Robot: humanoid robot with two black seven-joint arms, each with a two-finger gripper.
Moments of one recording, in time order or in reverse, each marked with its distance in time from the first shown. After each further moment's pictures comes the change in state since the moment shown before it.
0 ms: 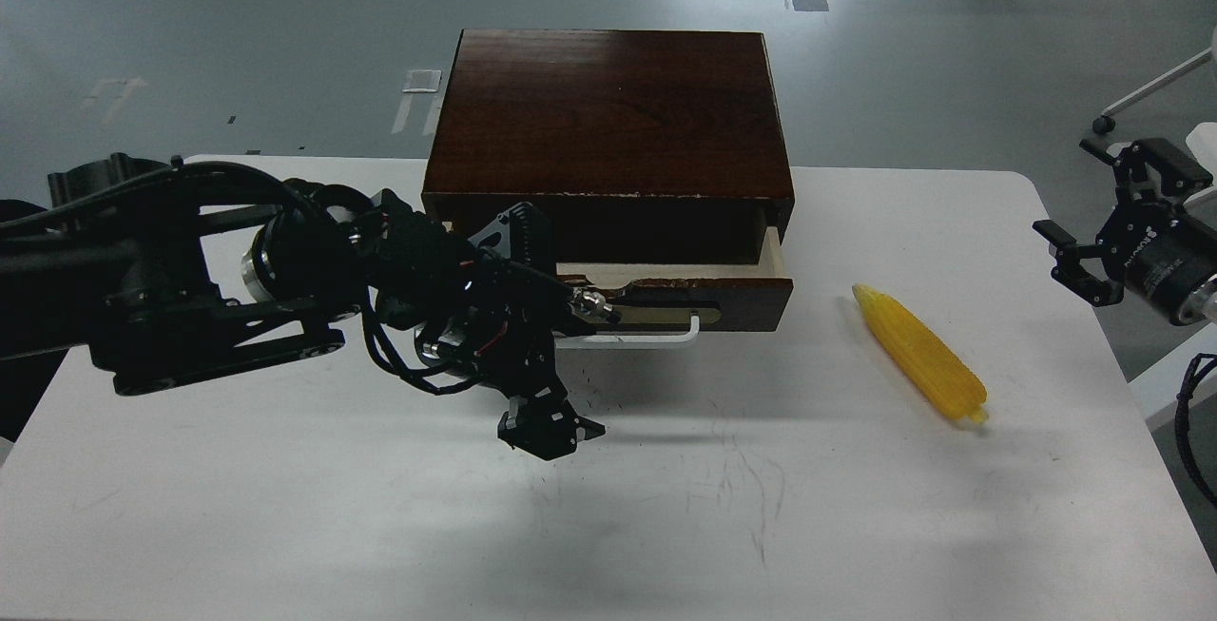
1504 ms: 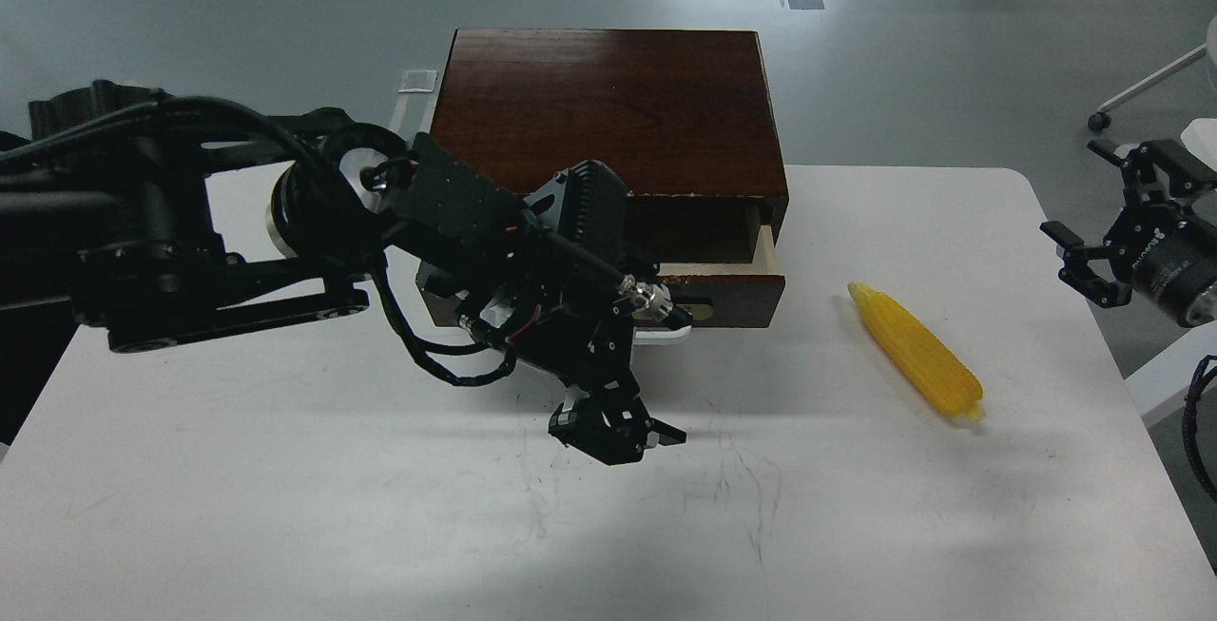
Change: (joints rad) left arm -0.138 0.024 -0.173 -0.119 -0.112 0.000 0.005; right arm -0.006 -0.011 0.005 0.000 0.000 0.000 0.000
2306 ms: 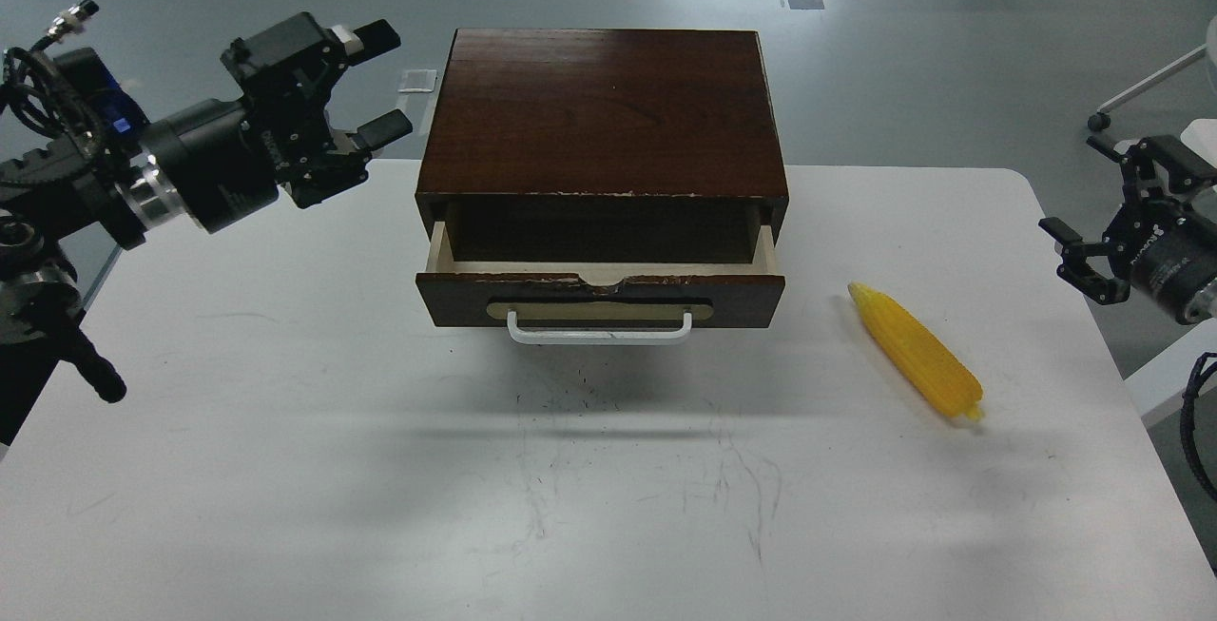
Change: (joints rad) left arm 0.569 0.435 -0.211 0.266 -1.637 0.179 0.000; right arm 0.009 0.001 0.002 0.006 -0.017 0.000 0.000
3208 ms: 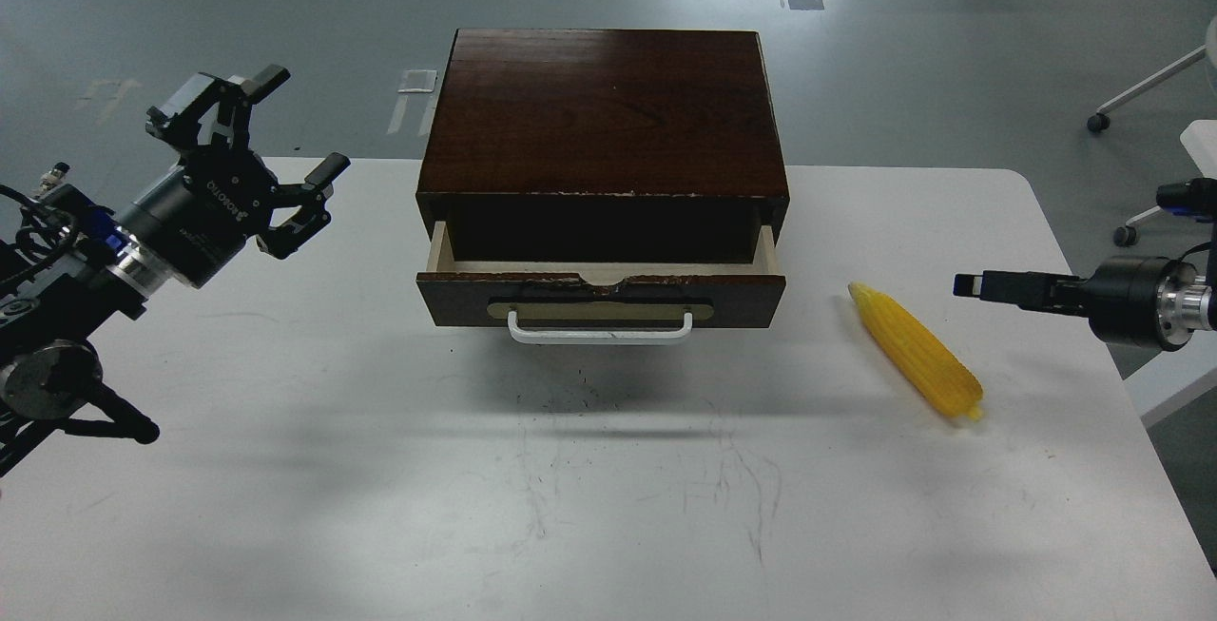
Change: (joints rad) left arm 0.335 -0.173 -0.312 0.164 -0.080 -0.113 0.000; right arm 0.156 -0.044 -0.074 0.156 -1.391 -0.145 0.000
